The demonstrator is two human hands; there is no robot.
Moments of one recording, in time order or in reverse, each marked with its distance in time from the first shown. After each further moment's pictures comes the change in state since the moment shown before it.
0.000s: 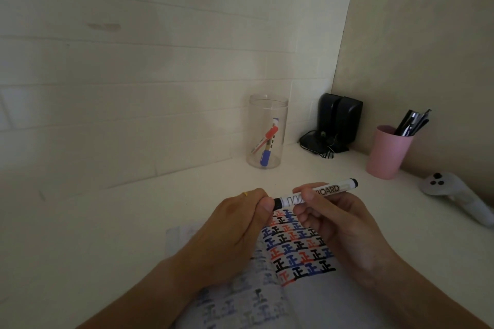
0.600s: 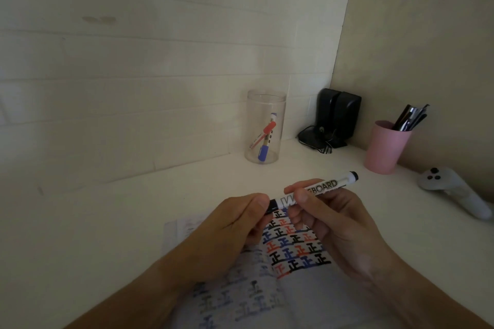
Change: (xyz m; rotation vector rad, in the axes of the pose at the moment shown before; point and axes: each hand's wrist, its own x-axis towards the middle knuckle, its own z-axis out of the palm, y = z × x) left_hand -0.005 0.019 -0.009 -0.338 -0.185 -0.247; right_hand -0.008 0.000 0.006 0.010 -0.096 -0.079
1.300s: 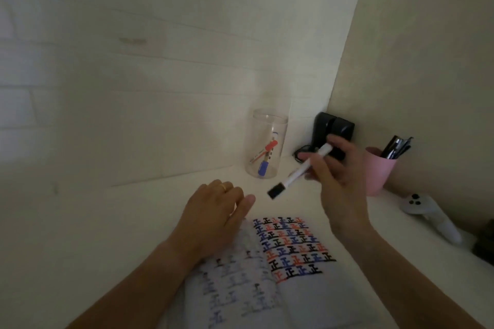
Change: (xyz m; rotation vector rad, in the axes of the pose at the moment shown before) left_hand 0.021 -0.049 -0.031 0.824 0.358 0.191; right_hand 0.046 -0.034 0.017 -0.463 0.378 -0.349
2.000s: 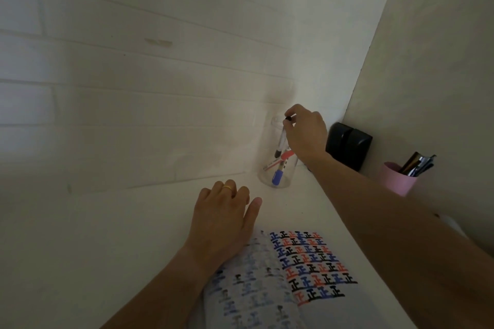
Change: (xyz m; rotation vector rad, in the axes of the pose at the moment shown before) left_hand 0.007 -0.019 0.008 0.248 0.074 -0.169; right_hand 0.159 0.044 0.103 -0.995 0.000 -0.303
